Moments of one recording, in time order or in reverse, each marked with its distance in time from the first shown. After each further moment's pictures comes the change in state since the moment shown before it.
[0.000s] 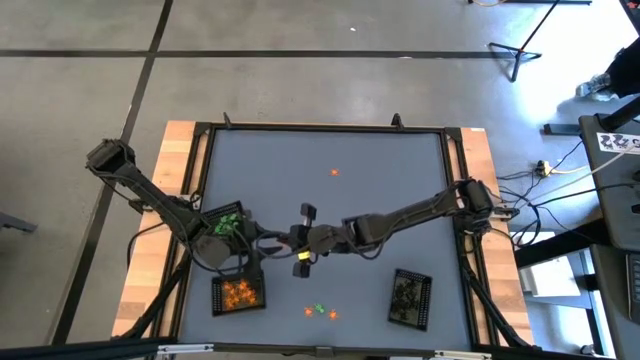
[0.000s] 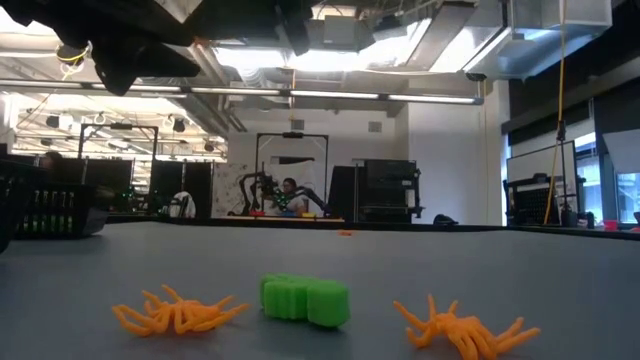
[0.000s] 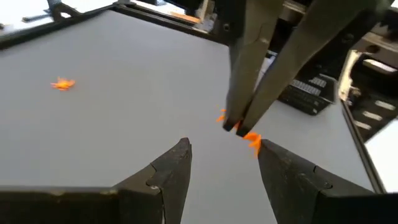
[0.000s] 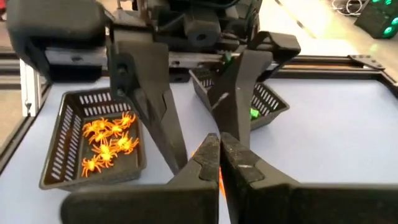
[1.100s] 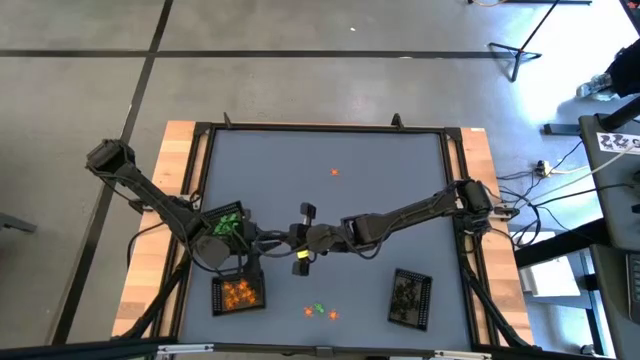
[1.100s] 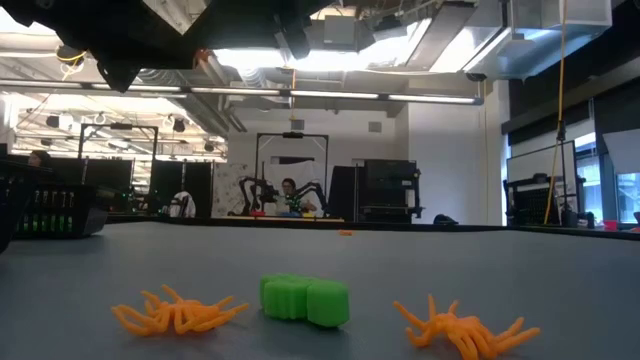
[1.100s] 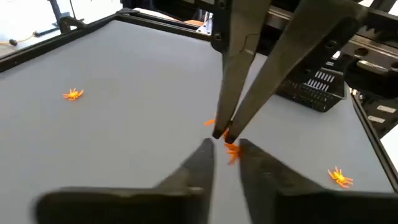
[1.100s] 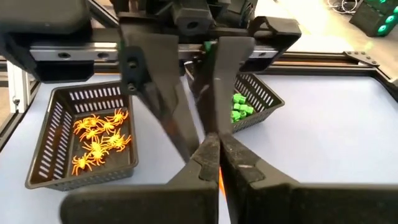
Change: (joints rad) left arm -0.001 0.000 0.000 -0.007 -0.024 0.057; right arm -0.001 0.010 -0.001 -0.001 0.000 -0.002
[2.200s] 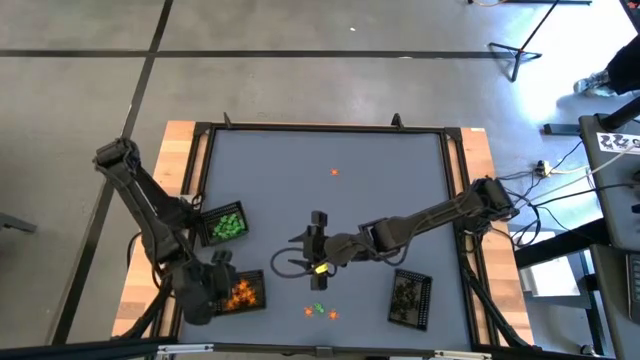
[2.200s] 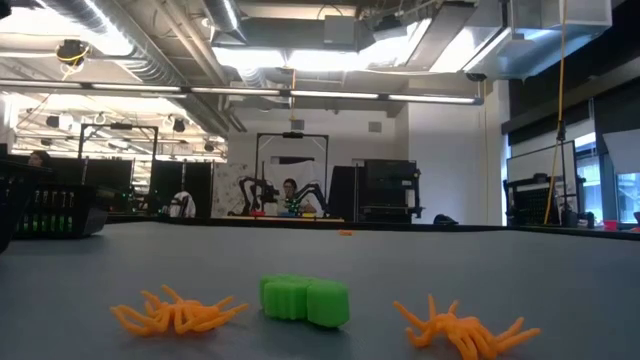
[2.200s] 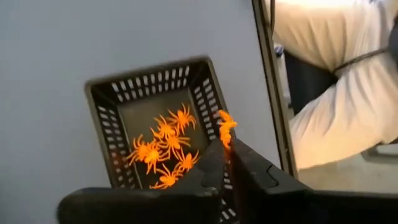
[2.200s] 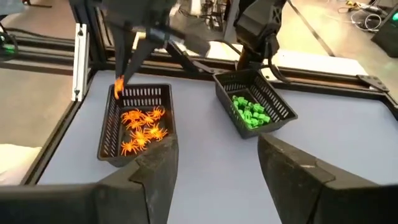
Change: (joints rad) left arm -0.298 0.072 0.359 -0.784 0.598 -0.289; right arm 0.086 -0.140 0.000 -0.141 0.005 -0.044
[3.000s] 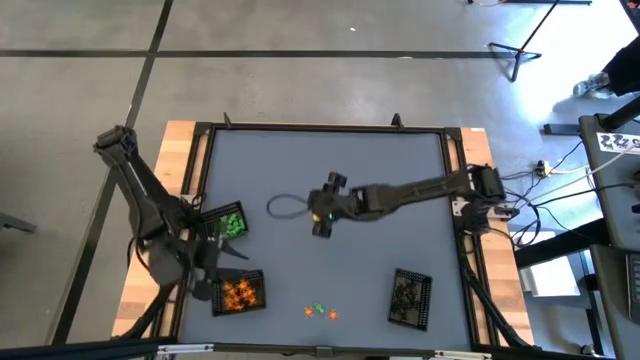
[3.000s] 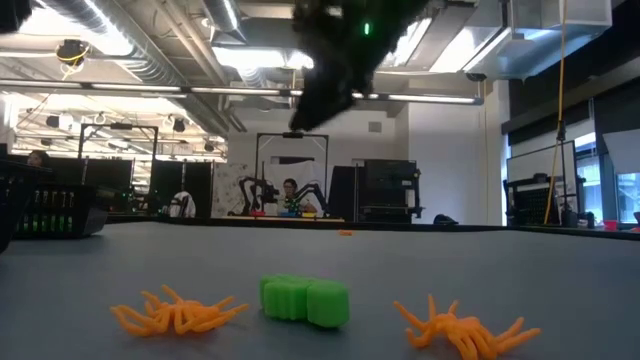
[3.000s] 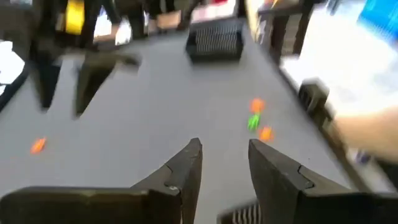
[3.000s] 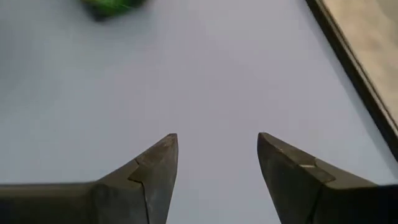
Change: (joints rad) left arm -0.034 -0.249 -0.119 0.199 -0.568 0.439; right arm -0.256 0.000 -0.093 -0.305 0.073 0.088
